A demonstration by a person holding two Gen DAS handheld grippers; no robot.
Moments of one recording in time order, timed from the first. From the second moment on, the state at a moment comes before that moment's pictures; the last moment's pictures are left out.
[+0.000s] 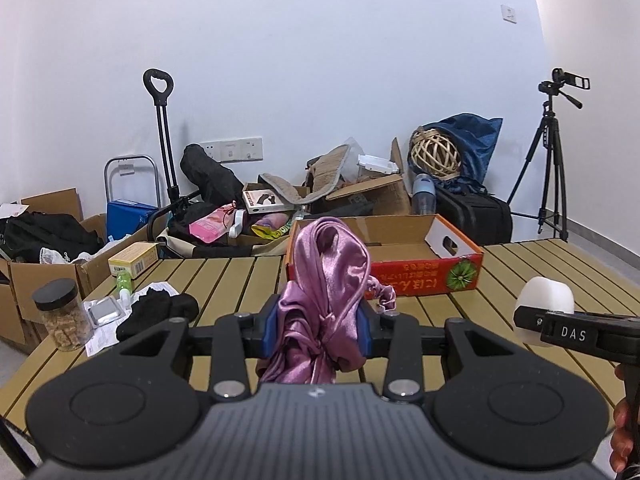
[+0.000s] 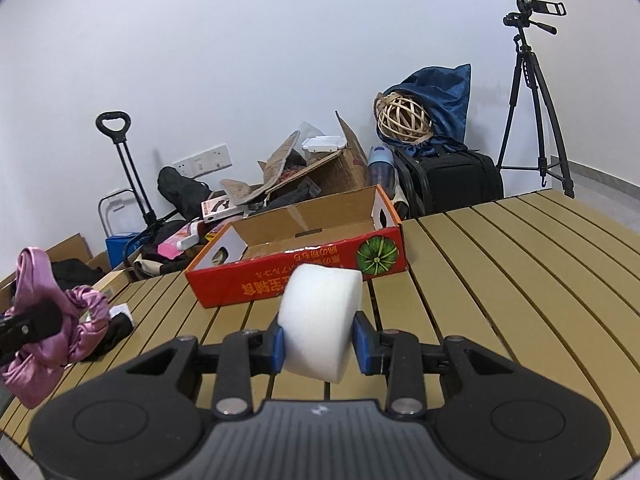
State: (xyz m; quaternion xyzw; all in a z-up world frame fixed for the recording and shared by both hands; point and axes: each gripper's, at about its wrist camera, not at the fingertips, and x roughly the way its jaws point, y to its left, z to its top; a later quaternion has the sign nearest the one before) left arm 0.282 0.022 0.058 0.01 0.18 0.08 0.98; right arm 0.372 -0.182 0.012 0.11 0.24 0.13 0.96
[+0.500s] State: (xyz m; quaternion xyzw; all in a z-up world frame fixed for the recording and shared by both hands) left arm 0.207 0.014 0.037 -0.01 0.18 0.06 0.98; right arm 0.271 -0.190 0.002 0.07 0.23 0.17 0.96
